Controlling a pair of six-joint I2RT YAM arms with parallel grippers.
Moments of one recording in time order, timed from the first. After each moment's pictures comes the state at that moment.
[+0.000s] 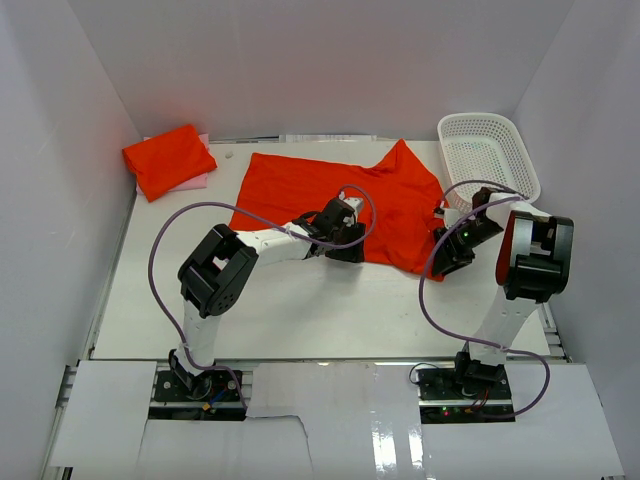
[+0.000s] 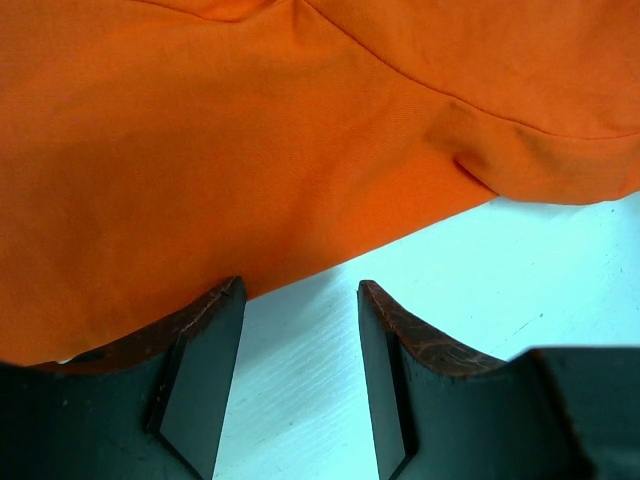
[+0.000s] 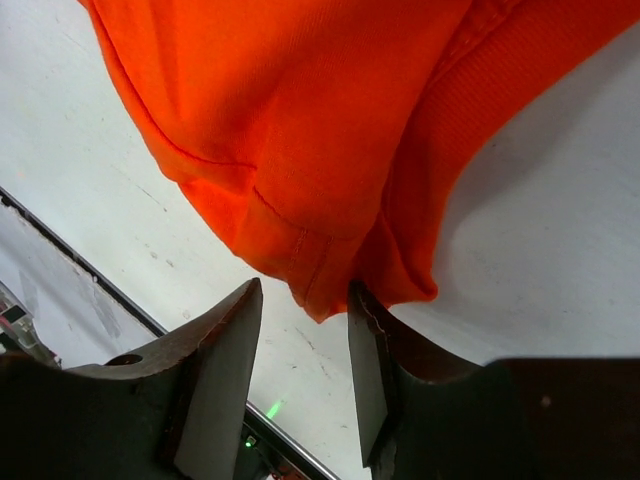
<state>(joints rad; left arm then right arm) -0.79 2.02 1.33 -0.15 0.08 -0.47 -0.14 1.90 1.24 -1.04 -0.56 -0.58</state>
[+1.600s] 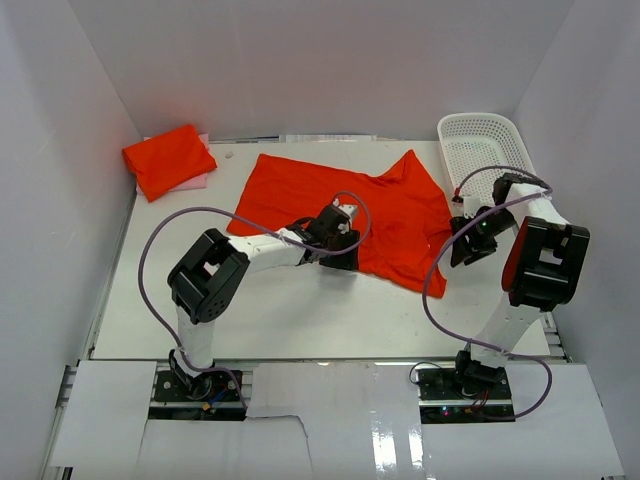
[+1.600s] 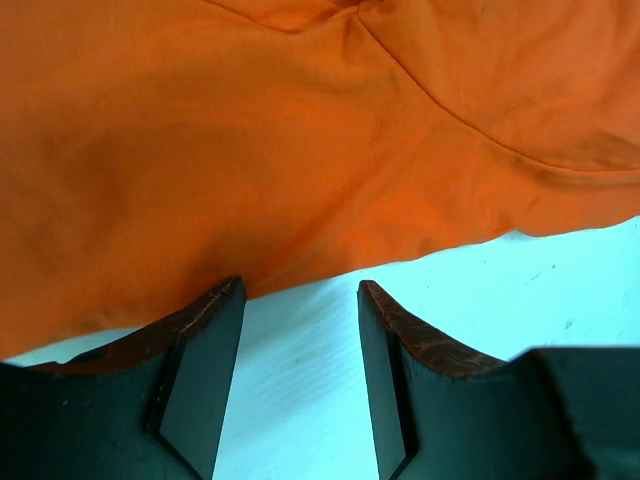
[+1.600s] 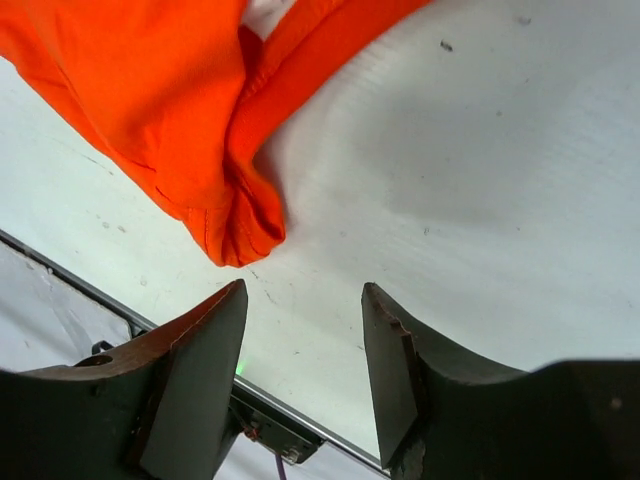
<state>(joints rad) -0.80 1.95 1.24 -0.17 0.09 -0.49 -0.22 1.84 1.34 -1.14 -0.42 -0.61</state>
